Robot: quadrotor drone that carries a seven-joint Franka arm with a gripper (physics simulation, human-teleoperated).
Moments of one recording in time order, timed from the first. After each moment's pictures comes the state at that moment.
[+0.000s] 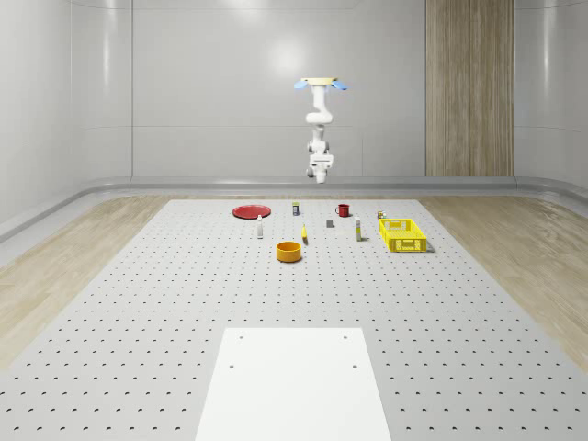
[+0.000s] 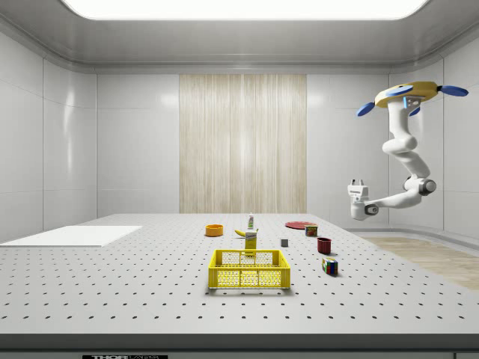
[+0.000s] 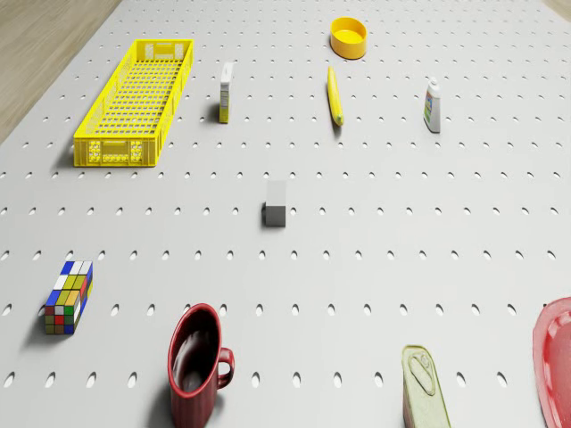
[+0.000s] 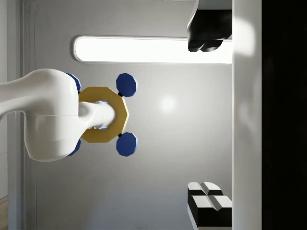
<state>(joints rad) -0.01 -0.71 0.01 -2.05 0.00 1.37 0.78</state>
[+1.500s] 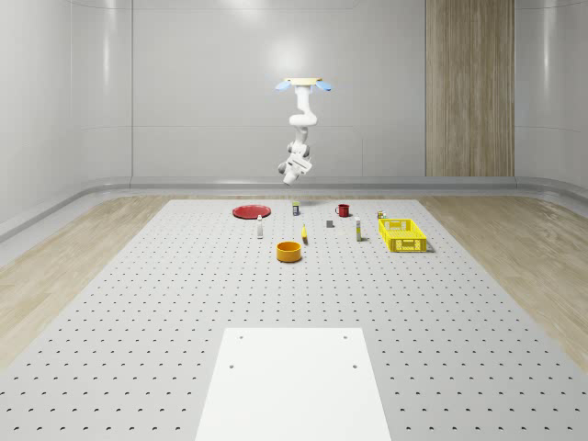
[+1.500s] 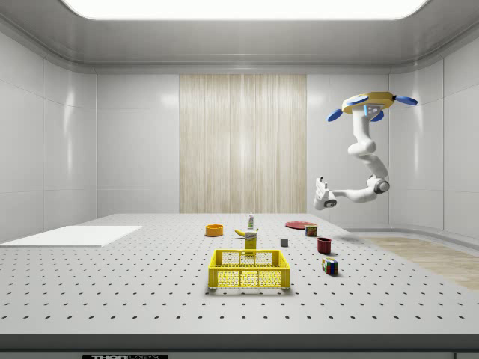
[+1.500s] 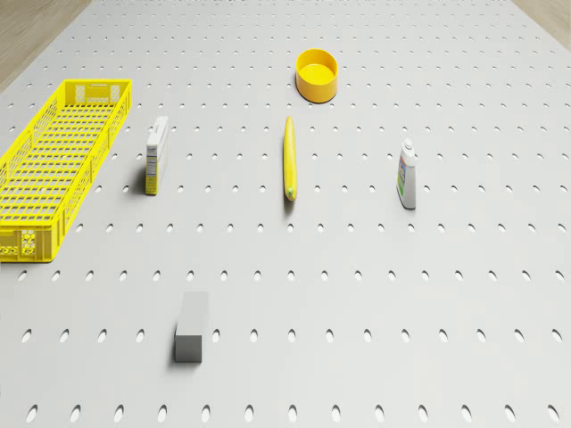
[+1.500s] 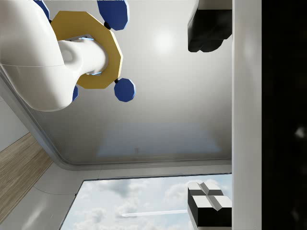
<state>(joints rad) -0.11 -0.74 0.33 -2.15 -0.47 1.41 0.85</state>
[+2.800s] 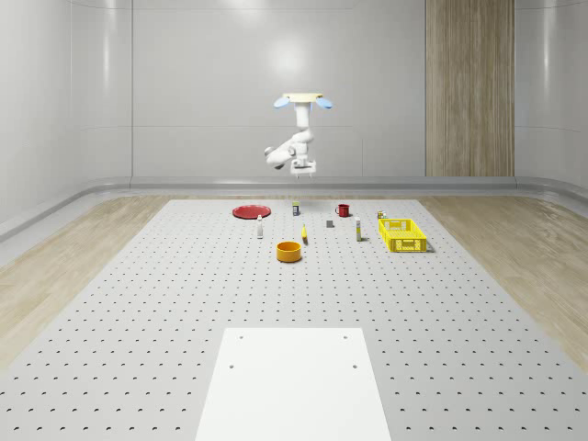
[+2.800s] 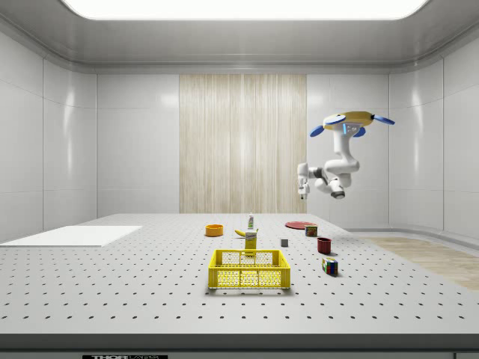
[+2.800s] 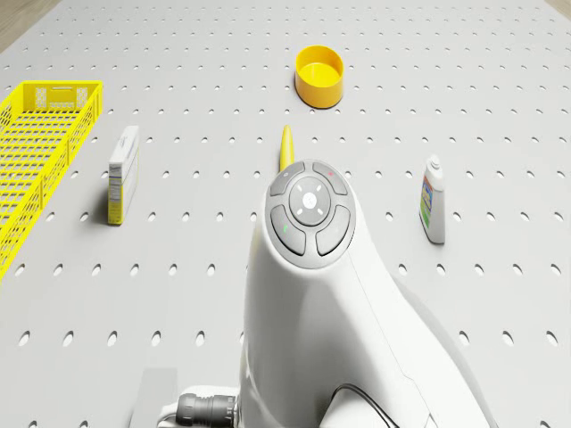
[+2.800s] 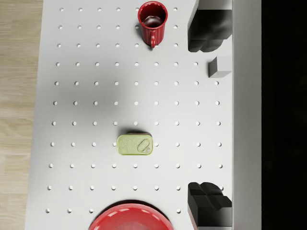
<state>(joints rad) -0.99 -1.03 1.23 -2.90 -1.98 1.17 1.53</state>
